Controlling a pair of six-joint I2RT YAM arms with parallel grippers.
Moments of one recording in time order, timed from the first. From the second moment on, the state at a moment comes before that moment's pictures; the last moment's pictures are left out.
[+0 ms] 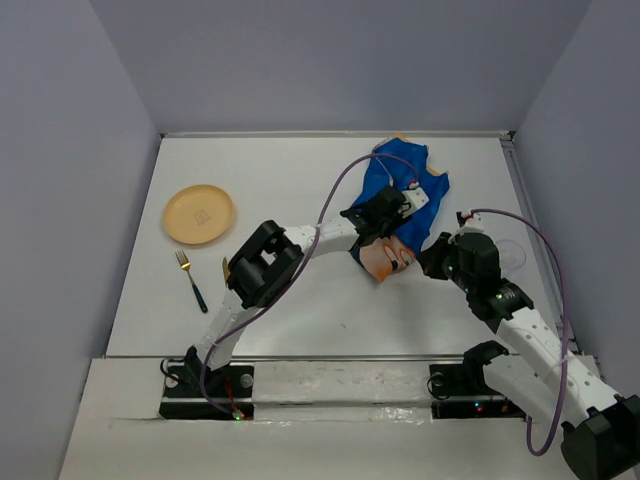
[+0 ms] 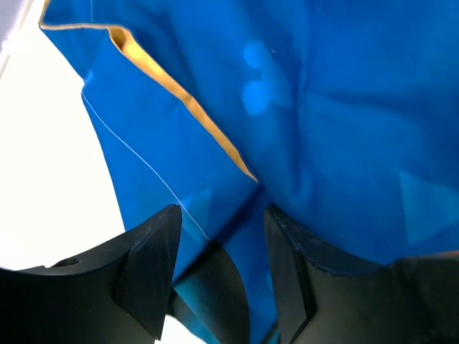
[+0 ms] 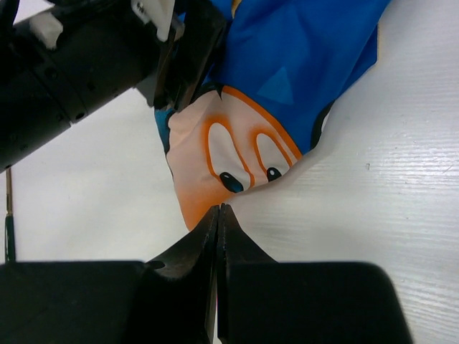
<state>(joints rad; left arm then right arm) -0.91 2.21 1.65 -0.04 -0.29 0.32 0.38 0.76 0.51 -0.23 0.05 0.55</state>
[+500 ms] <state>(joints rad) -0.90 2.33 1.76 -0.05 -0.39 0.37 0.38 0.75 0.51 -0.22 0.02 0.55</state>
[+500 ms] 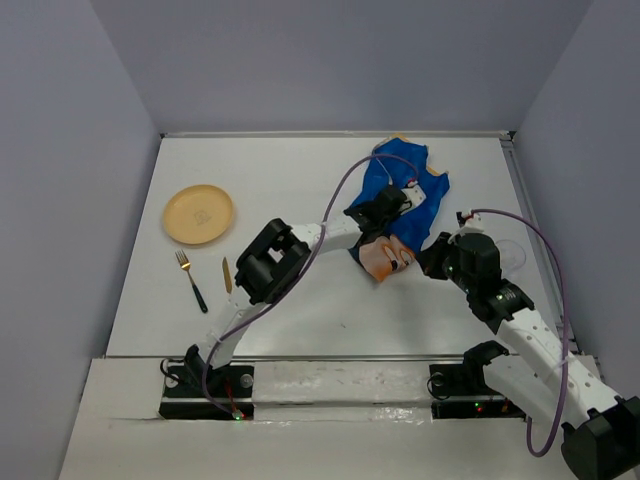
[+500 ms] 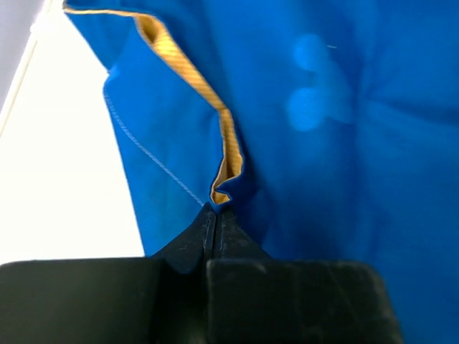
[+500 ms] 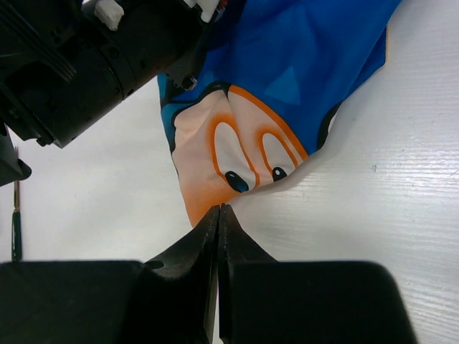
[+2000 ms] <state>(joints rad) -0.66 0.98 0.74 0.29 -0.37 -0.43 0.53 1.24 1.22 -0.36 0.27 0.40</state>
